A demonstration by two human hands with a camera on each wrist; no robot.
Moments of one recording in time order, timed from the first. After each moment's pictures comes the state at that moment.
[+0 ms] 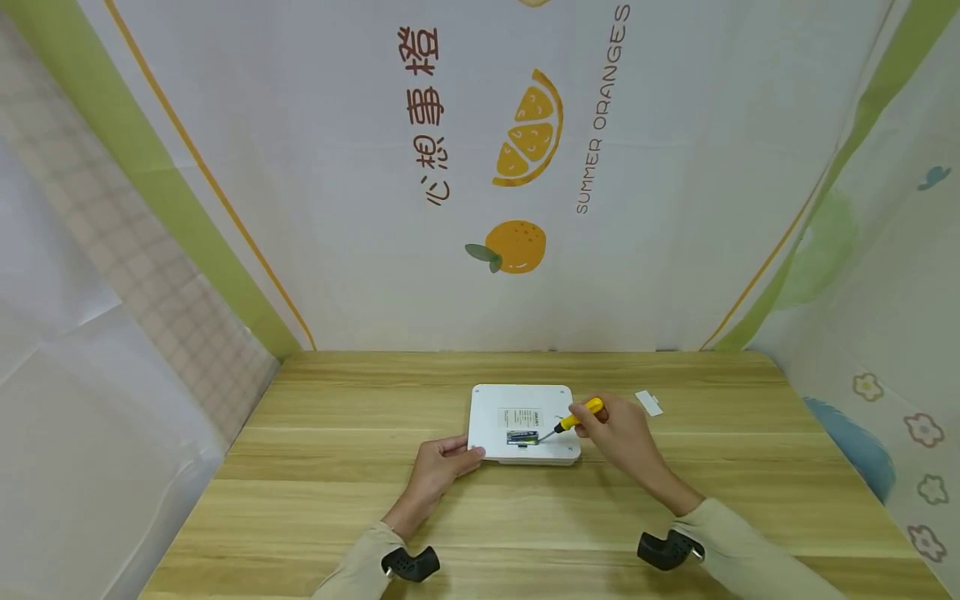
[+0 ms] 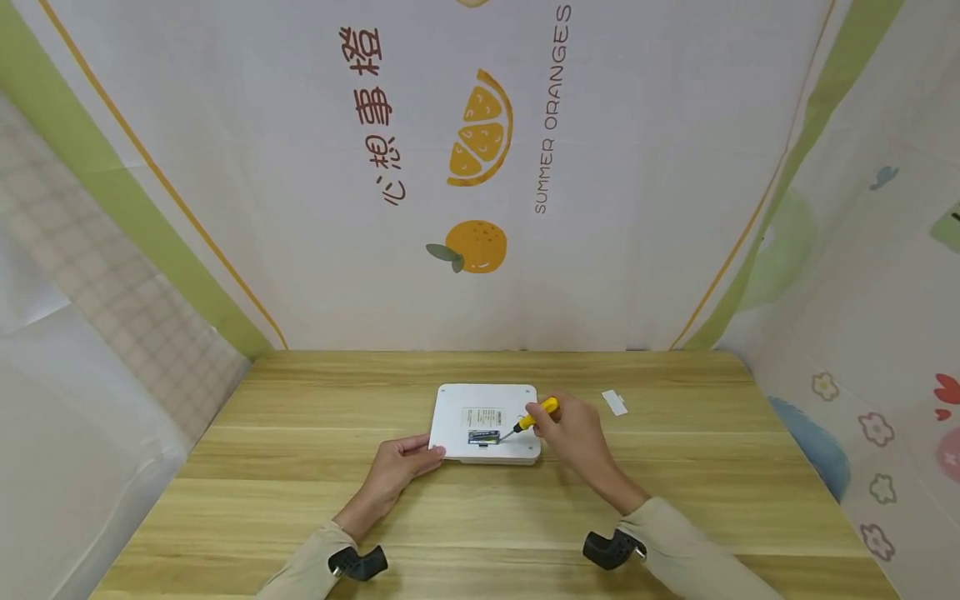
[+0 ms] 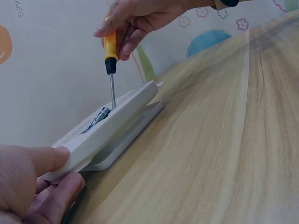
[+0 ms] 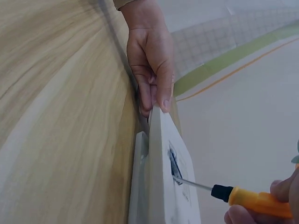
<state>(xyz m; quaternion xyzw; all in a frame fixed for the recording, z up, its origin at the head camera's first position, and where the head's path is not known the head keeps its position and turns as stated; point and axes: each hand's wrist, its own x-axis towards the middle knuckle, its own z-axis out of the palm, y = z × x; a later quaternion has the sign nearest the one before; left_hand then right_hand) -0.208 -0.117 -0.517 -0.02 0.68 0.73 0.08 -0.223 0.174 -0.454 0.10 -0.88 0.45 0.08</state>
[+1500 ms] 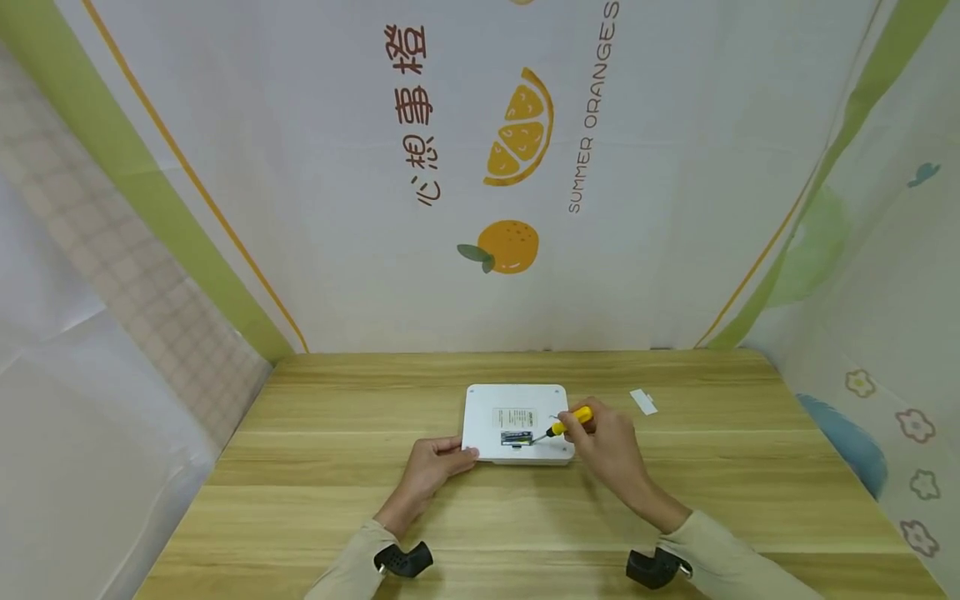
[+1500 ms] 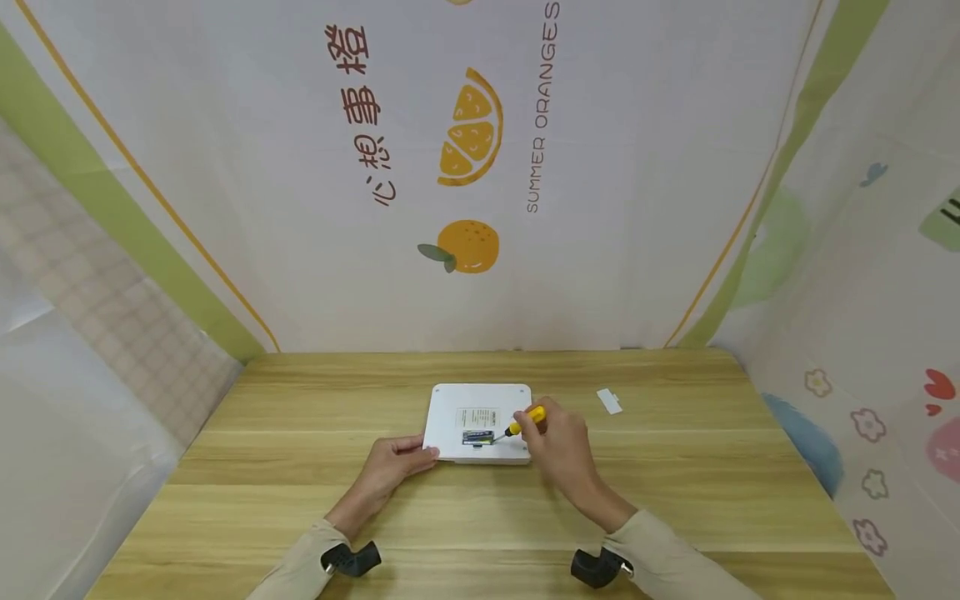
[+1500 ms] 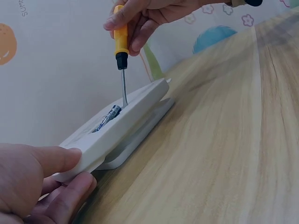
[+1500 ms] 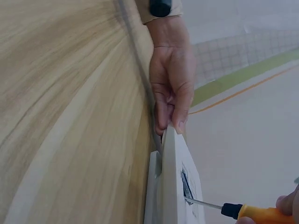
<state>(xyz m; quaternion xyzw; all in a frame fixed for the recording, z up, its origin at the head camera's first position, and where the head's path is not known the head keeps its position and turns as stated) -0.211 -0.120 -0.514 -0.01 0.70 0.71 0.09 -0.209 0.159 -0.460 0.09 -0.88 0.45 0.14</state>
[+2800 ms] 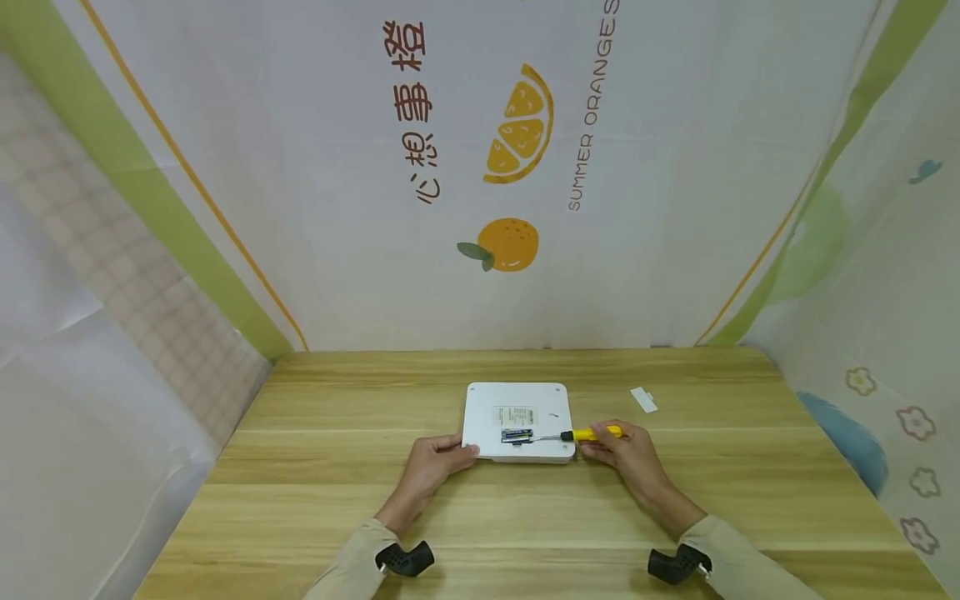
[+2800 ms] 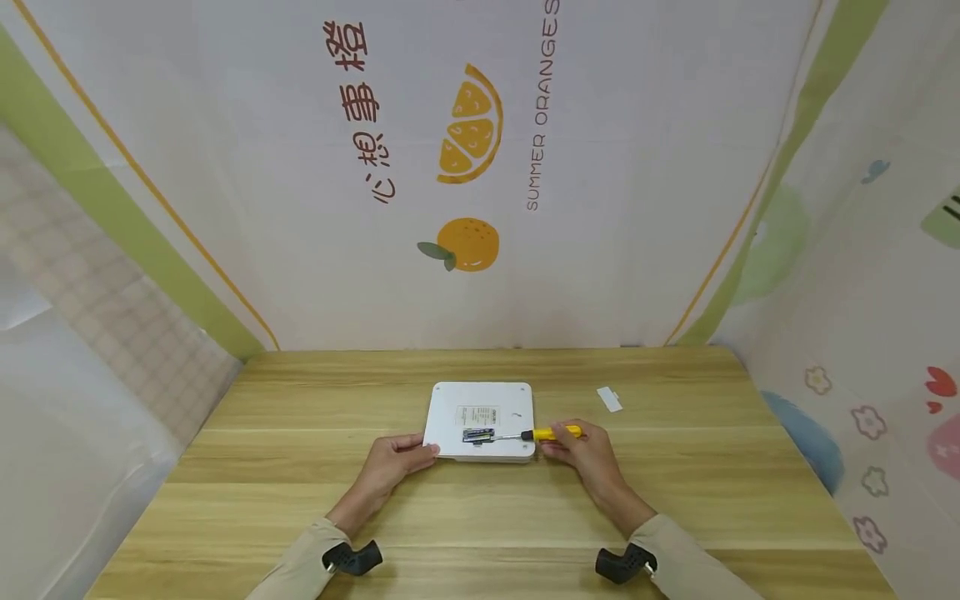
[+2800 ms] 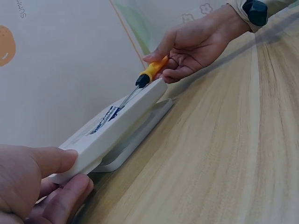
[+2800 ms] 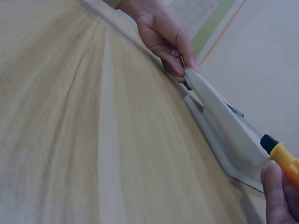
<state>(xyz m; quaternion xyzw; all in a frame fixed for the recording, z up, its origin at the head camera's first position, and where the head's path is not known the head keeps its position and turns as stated) -0.213 -0.120 -0.517 -0.01 0.70 0.71 0.08 -0.225 0.205 -0.519 -0.04 -0.63 0.77 -0.06</state>
